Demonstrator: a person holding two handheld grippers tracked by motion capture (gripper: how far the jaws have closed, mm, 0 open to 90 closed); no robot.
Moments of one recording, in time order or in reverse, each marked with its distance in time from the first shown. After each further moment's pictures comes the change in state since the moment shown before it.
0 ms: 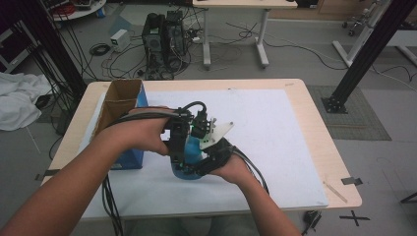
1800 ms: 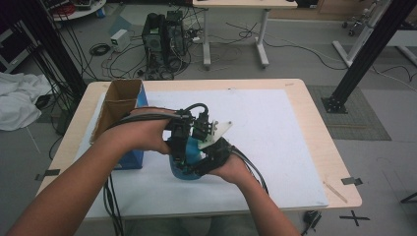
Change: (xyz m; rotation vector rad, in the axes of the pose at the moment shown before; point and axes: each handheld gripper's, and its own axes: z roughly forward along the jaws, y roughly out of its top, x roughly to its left) left arm -0.003 0.004 0.001 0.027 0.012 0.020; right arm -0.005 0.002 0.005 -0.025 0.003 -0.053
